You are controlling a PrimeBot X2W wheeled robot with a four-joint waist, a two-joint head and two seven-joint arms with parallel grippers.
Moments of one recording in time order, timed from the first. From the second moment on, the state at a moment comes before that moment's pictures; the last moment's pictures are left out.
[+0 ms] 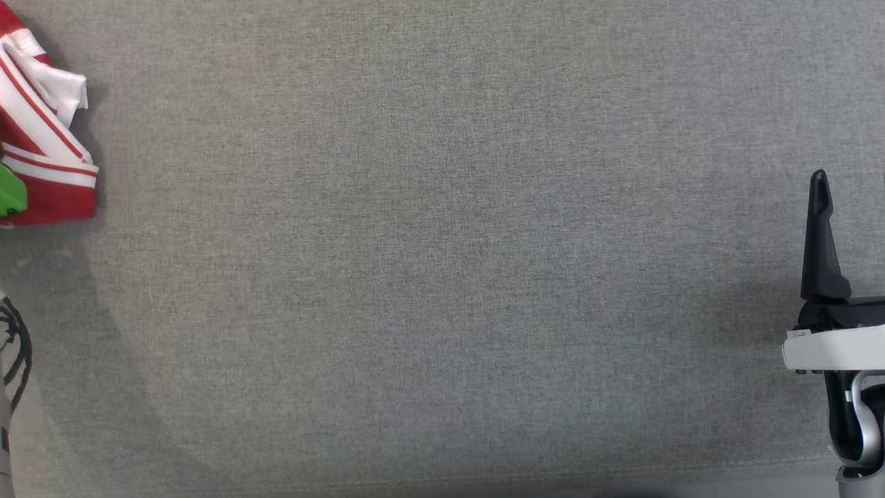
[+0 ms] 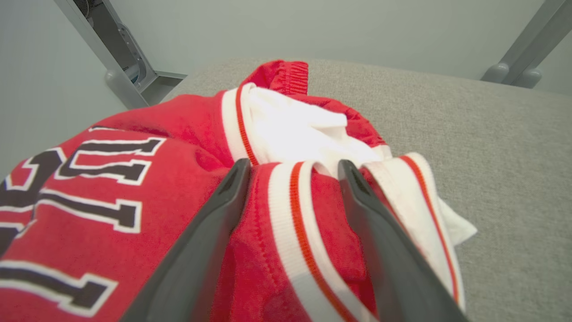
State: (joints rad) left arm -0.82 0.41 0.07 0.69 -0.44 -0.11 0.05; right arm -0.10 -0.11 -0.21 -0.20 0.09 0.13 -0.14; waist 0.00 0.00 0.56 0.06
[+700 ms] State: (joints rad) left arm -0.81 0.45 0.05 0.69 -0.45 -0.11 -0.08; right arm -0.10 -0.09 -0.17 -0.13 0.10 0.13 -0.16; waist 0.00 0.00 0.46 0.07
